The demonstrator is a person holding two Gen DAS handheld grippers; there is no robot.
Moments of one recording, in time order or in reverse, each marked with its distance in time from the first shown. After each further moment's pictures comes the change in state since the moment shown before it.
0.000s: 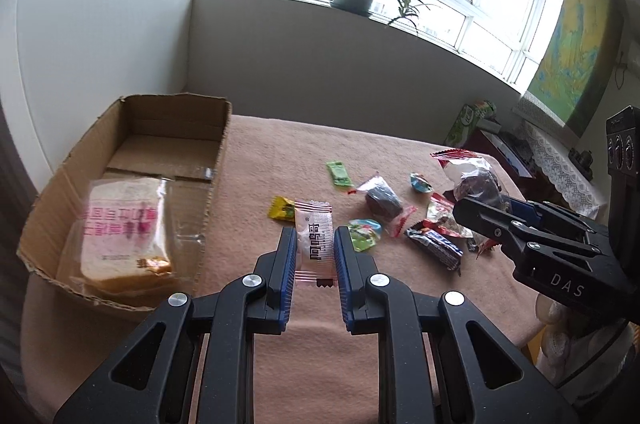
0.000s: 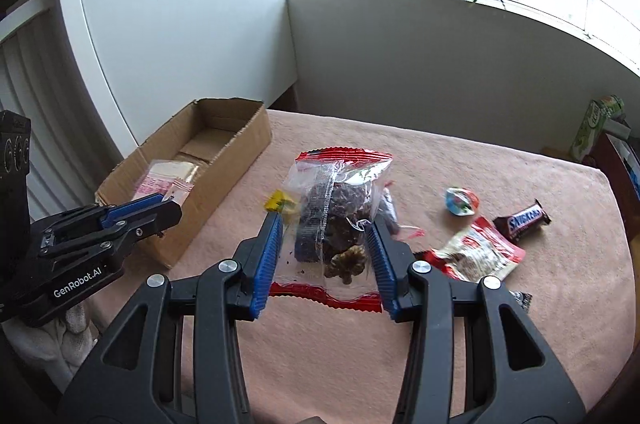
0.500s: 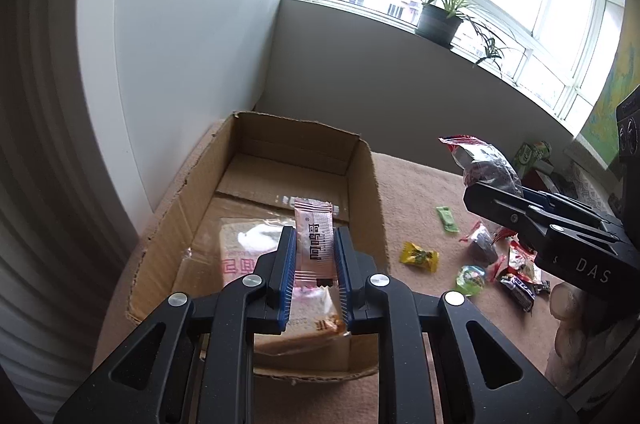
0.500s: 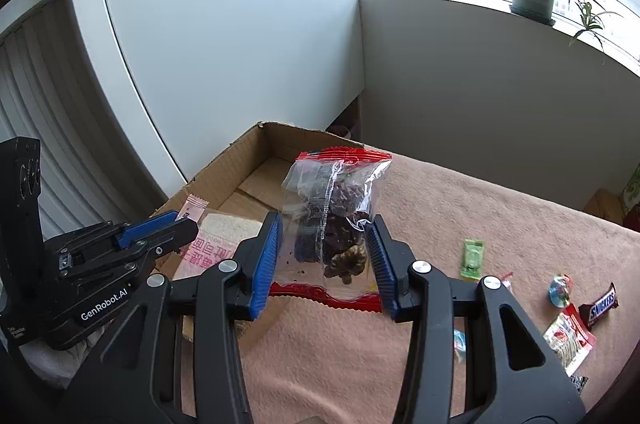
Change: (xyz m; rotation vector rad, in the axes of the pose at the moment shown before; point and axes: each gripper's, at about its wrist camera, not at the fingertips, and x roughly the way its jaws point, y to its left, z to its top) left arm -0.007 0.105 0.030 -0.123 -0.031 0.154; right arm 0.081 0.086 0.069 -0.091 0.024 0.136
